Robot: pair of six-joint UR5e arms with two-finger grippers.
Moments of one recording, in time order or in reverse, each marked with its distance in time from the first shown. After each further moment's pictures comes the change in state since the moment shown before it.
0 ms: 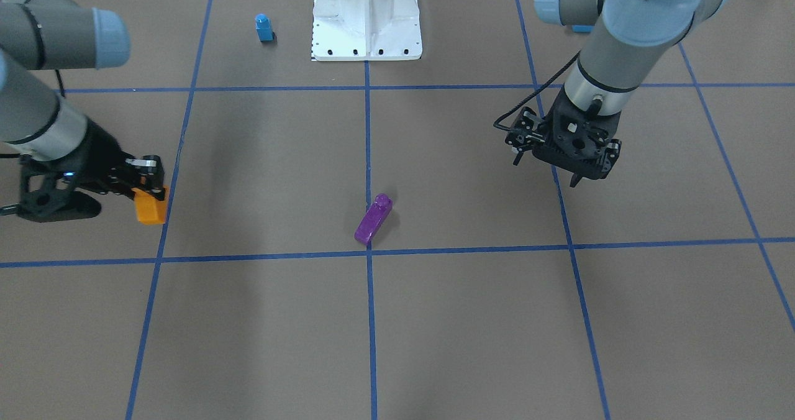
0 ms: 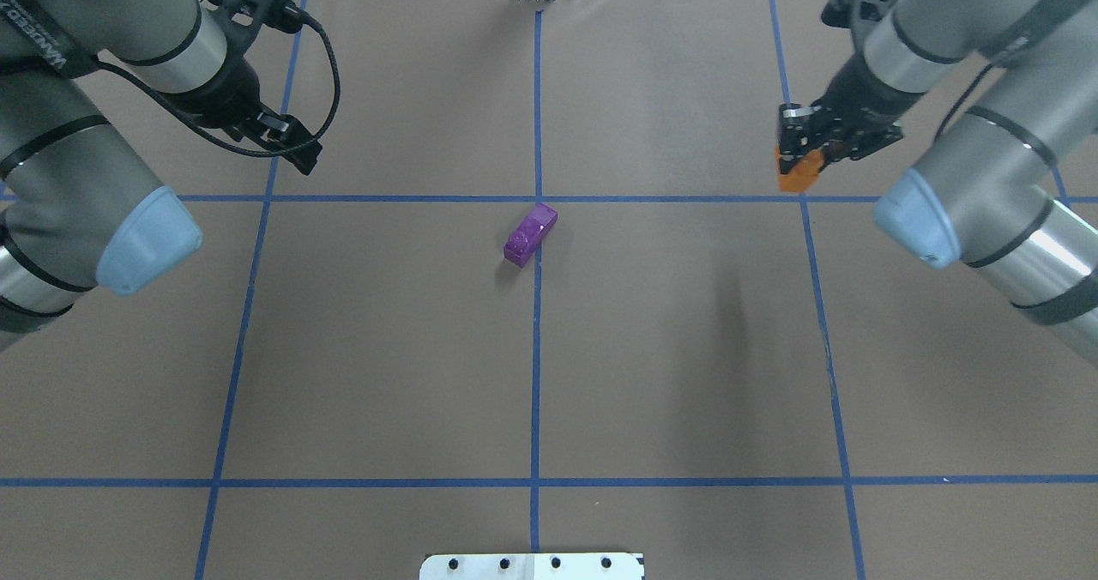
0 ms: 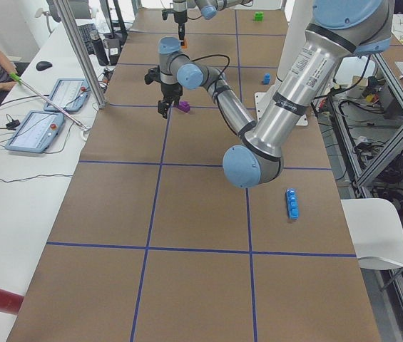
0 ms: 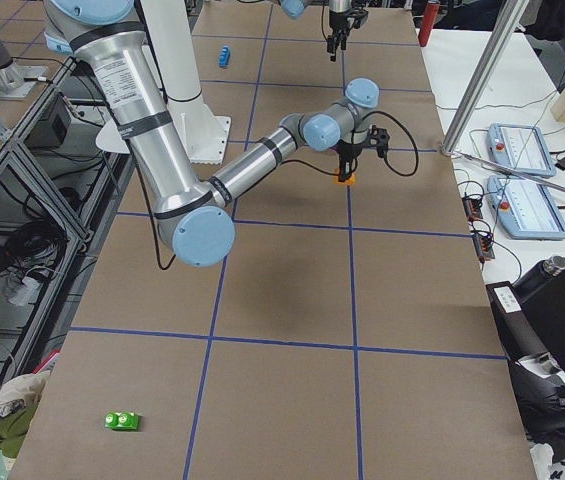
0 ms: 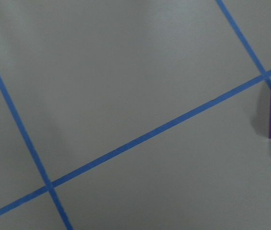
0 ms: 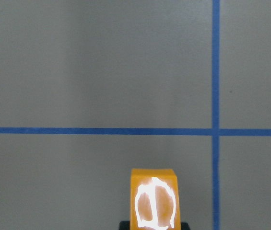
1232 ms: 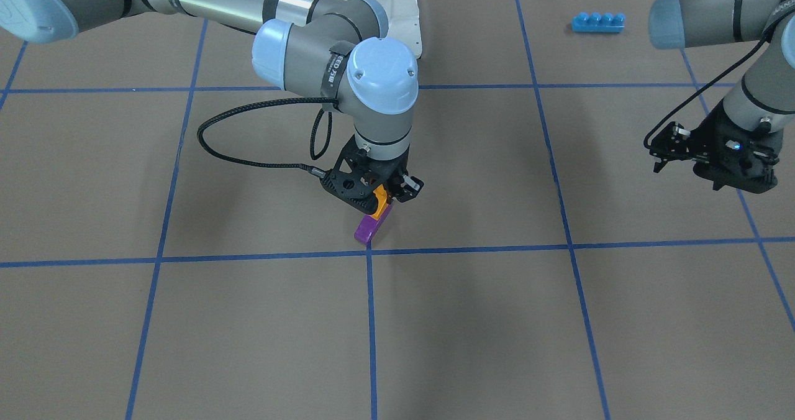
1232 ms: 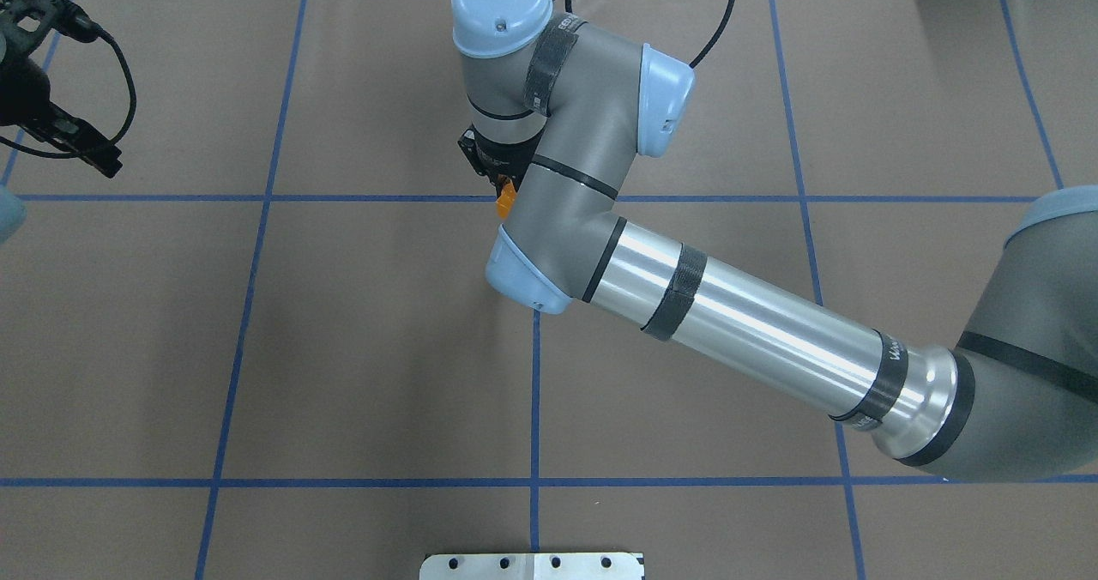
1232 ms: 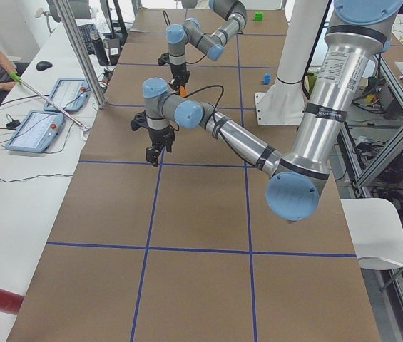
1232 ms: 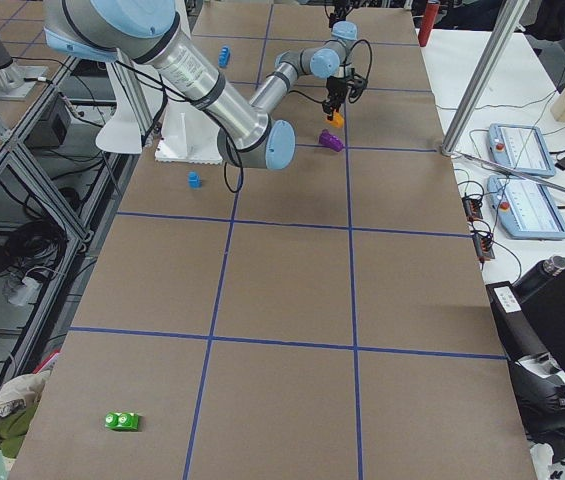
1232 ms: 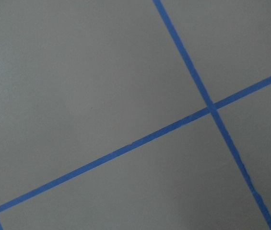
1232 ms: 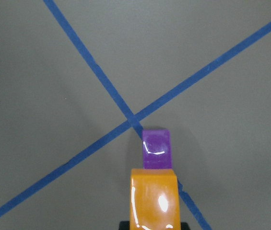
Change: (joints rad) left arm -0.197 0.255 0.011 -0.006 -0.033 0.291; right arm -0.321 0.566 -0.504 -0.013 -0.254 0.835
